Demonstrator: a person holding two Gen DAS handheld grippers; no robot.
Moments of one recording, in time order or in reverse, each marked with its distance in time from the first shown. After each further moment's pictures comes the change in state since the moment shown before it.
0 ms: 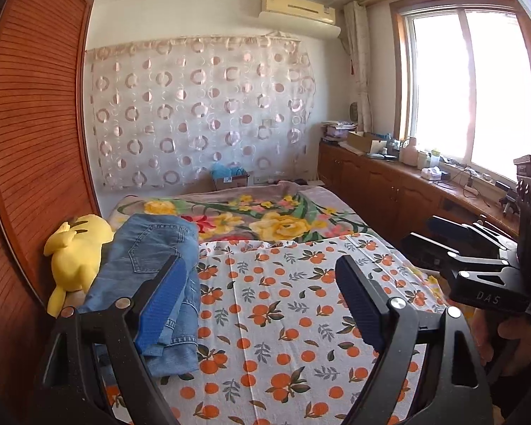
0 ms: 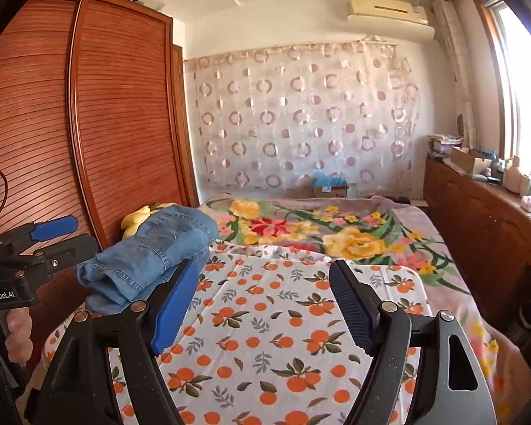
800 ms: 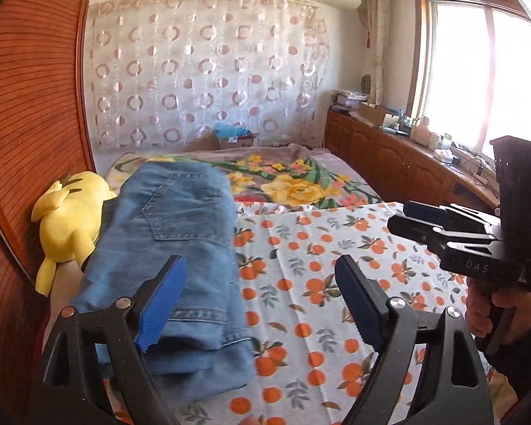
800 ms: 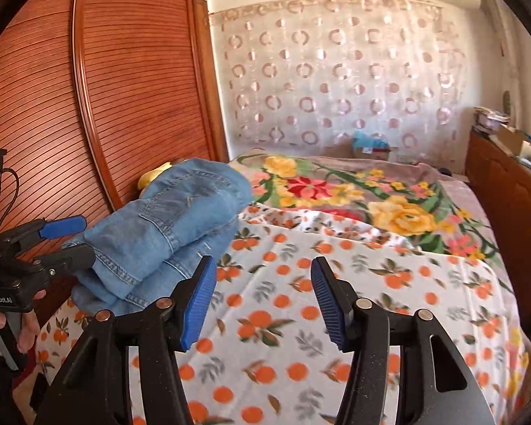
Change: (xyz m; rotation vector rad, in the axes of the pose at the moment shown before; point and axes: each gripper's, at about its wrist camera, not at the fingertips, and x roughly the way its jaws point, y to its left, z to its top) left arm 0.082 0.083 -0.029 -0.060 0.141 -0.055; right arm 0.161 -0.008 0.019 -0.041 0.177 0.127
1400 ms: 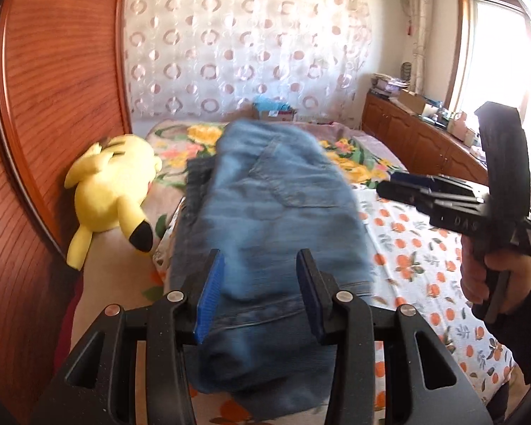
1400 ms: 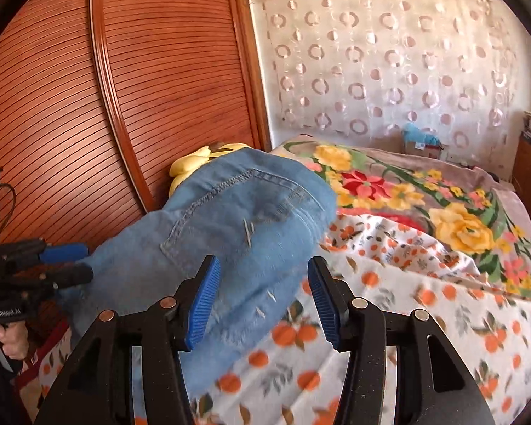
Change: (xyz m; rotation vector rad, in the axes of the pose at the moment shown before) left arm 0.014 0.106 -0.018 -0.059 0.107 0.111; right arm 0.172 0.023 0.043 -0.052 0.075 0.157
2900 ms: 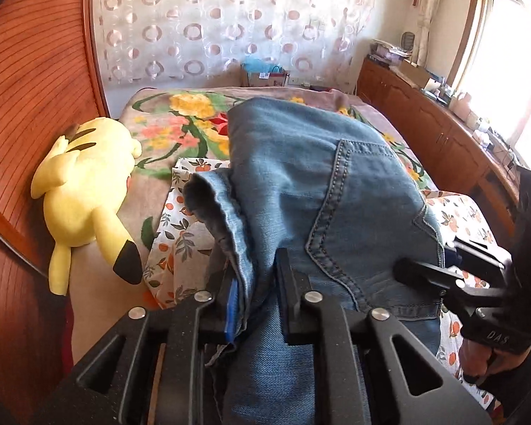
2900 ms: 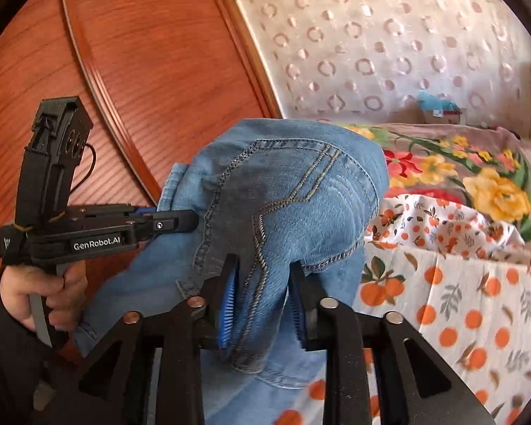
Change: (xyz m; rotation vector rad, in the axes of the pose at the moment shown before) left arm 0.106 0.056 0.071 -0.003 0.194 -0.072; right arm 0.090 -0.002 0.020 0.127 0.047 0.150
